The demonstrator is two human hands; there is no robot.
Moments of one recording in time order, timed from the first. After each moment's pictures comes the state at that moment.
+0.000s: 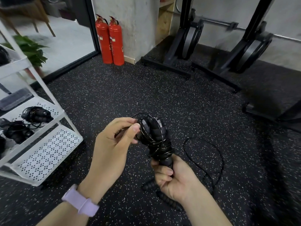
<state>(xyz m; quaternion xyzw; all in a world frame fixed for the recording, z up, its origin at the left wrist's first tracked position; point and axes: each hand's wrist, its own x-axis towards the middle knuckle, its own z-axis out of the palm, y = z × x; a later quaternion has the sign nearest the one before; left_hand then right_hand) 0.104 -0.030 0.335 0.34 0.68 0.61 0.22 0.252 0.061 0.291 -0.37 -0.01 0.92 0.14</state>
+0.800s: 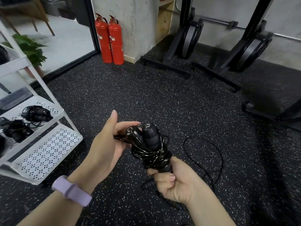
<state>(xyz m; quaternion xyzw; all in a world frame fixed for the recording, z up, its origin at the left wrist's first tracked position) 0.087 -0.024 0.327 0.18 0.57 0.66 0.46 0.262 0.064 0.294 -0.37 -0.07 0.93 0.00</state>
